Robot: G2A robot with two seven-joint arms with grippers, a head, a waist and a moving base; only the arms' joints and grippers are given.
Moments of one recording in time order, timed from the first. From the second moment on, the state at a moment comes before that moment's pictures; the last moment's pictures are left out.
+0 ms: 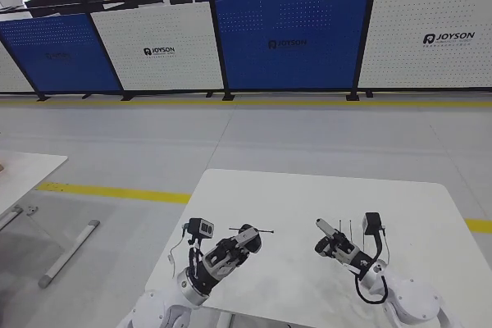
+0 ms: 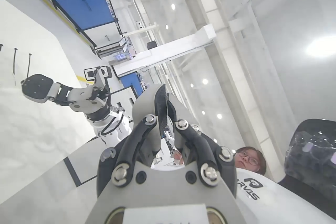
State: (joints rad) left arm 1.86 -1.14 -1.44 -2.09 -0.50 -0.34 -0.48; right arm -1.33 -1.15 1.10 -1.58 0.27 -0.07 0.51
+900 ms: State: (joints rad) left arm 1.76 -1.16 -1.47 -2.12 -0.42 -0.17 -0.52; right arm -1.33 -1.15 1.10 -1.58 0.27 -0.07 0.51
